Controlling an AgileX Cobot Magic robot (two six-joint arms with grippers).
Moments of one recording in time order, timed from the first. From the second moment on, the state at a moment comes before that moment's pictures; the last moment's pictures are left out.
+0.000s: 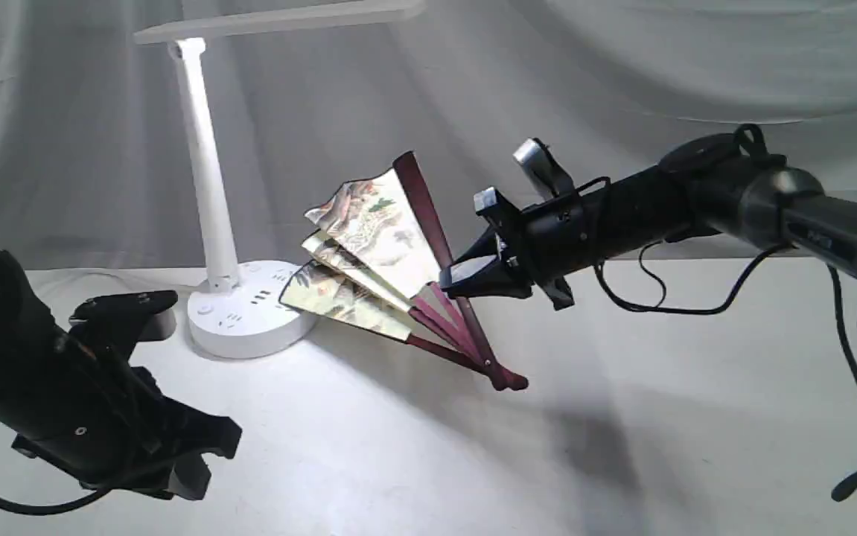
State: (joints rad) left arm -0.21 1.78 -1.01 -0.41 0.63 0.26; right arm 0.00 2.51 -2.16 1.13 1.21 -0.49
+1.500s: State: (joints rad) left arm -0.29 1.78 -1.01 -0.78 0.52 0.48; right arm -0.10 2.32 -1.33 1.66 1.21 -0.76
